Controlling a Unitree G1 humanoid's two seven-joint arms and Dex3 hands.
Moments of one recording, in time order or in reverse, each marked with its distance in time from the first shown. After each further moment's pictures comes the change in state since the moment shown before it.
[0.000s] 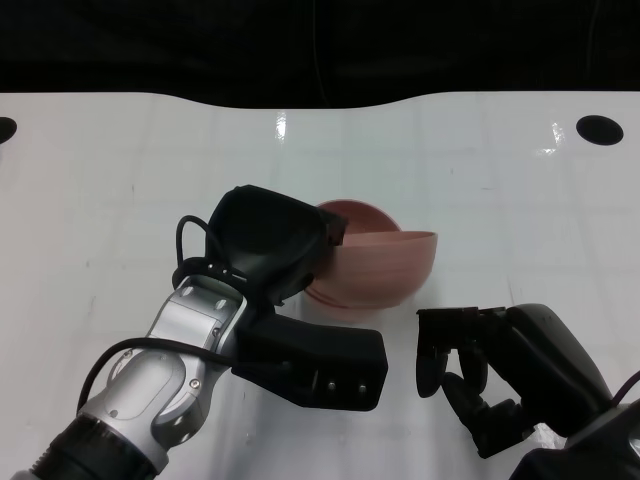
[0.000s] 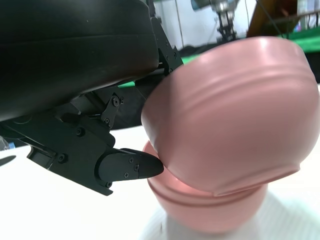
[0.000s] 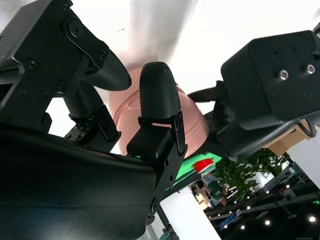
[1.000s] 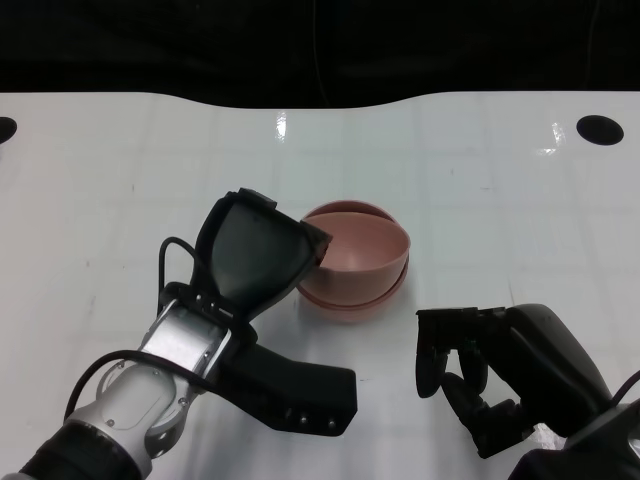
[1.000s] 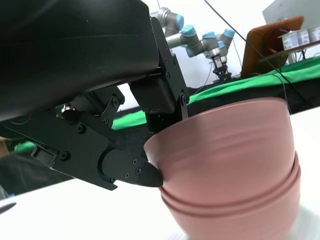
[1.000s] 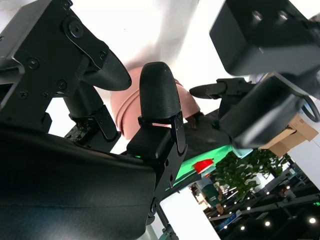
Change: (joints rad) left arm -0.006 0.035 -0.059 0.184 0.140 -0.070 0.356; right arm 0.000 0.001 0.000 -0.002 -0.007 0.002 0.000
